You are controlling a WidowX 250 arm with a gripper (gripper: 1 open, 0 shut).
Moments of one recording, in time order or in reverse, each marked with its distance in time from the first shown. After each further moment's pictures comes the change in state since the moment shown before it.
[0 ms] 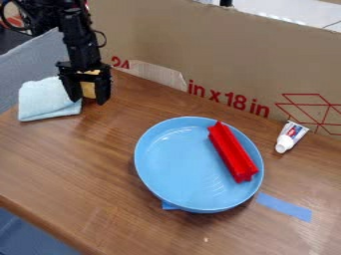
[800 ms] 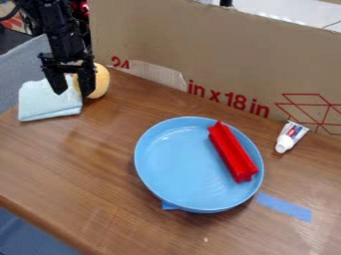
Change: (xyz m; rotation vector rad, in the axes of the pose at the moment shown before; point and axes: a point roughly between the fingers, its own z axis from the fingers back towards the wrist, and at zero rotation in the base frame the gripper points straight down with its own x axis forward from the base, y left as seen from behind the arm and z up) arm -0.011 0.012 0.021 -0.009 -0.029 0.018
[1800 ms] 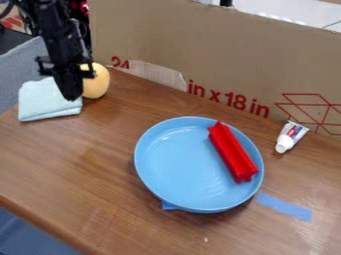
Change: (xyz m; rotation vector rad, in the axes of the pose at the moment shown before) arm -0.031 -0.009 0.008 -0.007 -0.044 -0.012
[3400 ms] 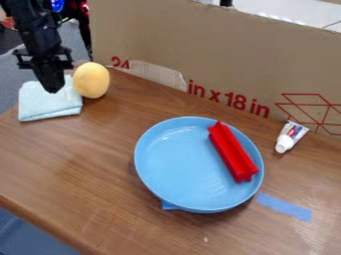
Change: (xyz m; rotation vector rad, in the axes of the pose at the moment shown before) arm 0.007 -0.006 -0.001 -0.025 -0.053 -0.039
